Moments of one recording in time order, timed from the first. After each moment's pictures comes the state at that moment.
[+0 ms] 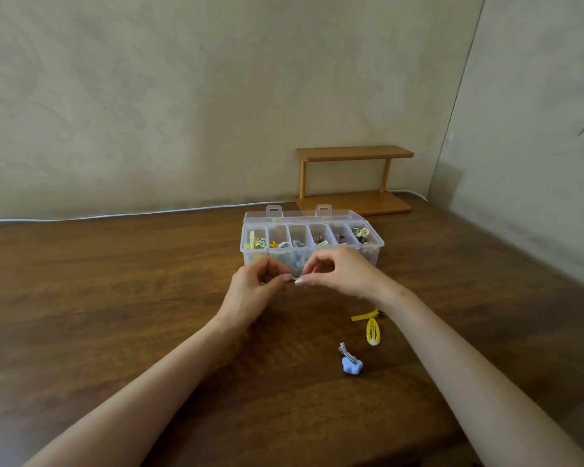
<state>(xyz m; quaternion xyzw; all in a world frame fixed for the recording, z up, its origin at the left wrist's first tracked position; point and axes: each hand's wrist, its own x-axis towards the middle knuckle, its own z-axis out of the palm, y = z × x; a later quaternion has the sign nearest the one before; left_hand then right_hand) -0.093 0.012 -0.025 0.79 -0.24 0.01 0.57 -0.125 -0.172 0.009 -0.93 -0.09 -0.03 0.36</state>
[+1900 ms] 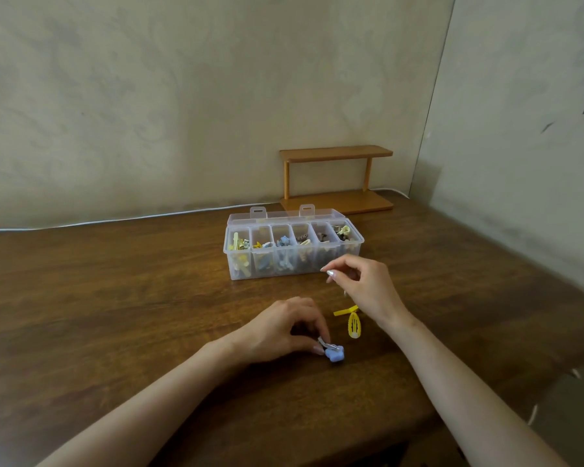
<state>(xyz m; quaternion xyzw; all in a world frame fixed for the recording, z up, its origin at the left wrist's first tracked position) -0.132 -0.013 -0.022 0.78 -0.54 -0.12 0.29 -0.163 -0.204 -0.024 -0.87 0.00 -0.23 0.44</state>
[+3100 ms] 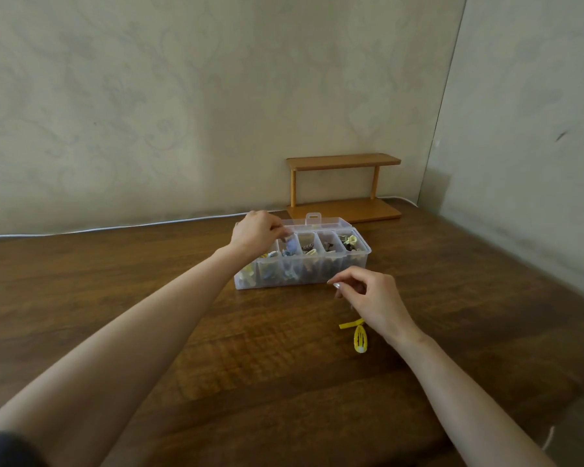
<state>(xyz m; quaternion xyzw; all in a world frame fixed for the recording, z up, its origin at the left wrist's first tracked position) 0.004 -0.037 0.032 0.92 -0.27 0.12 0.26 -0.161 -0.208 -0.027 -0.89 -0.01 -0.22 0.40</state>
